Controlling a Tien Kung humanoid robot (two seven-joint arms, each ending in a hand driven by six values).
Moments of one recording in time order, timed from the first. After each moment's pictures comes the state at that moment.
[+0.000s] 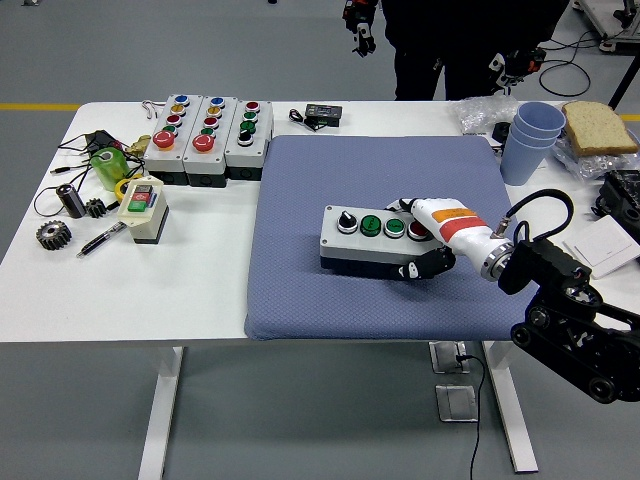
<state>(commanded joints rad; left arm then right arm) -0.07 0.00 -0.69 -0.18 0.97 0.16 0.15 0.73 -0.32 0.50 1.11 -1.74 -0.22 0.00</state>
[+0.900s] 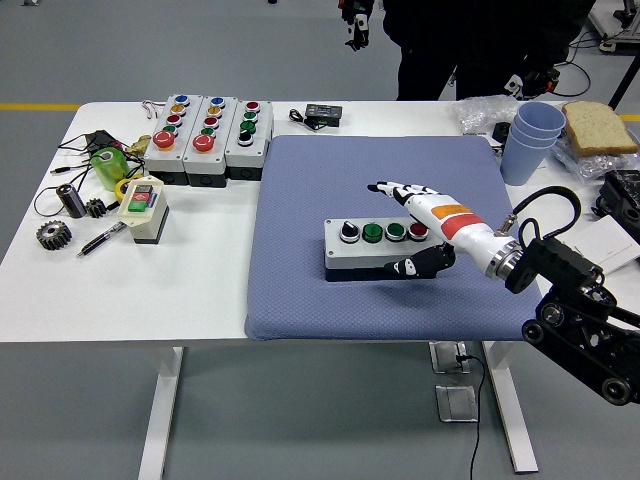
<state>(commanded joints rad) -0.07 0.00 -0.68 -0.18 0.96 0.16 0.15 0.67 -0.36 0.61 1.21 -1.66 -0.25 0.14</state>
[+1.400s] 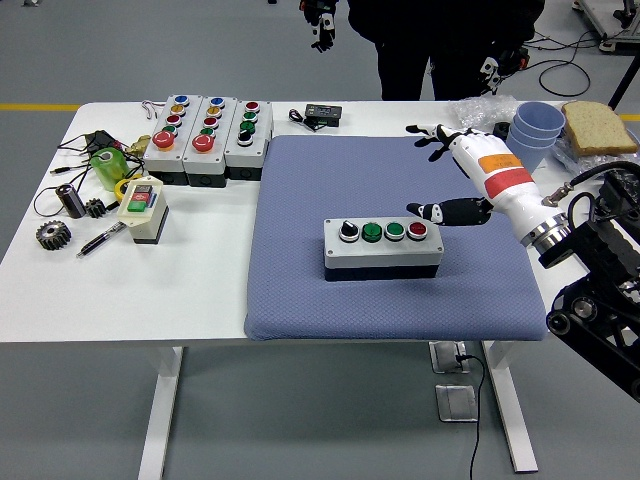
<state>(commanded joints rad) -0.07 0.00 -0.68 -0.18 0.97 0.16 0.15 0.63 -0.43 0.73 1.34 -1.80 -0.36 0.01</state>
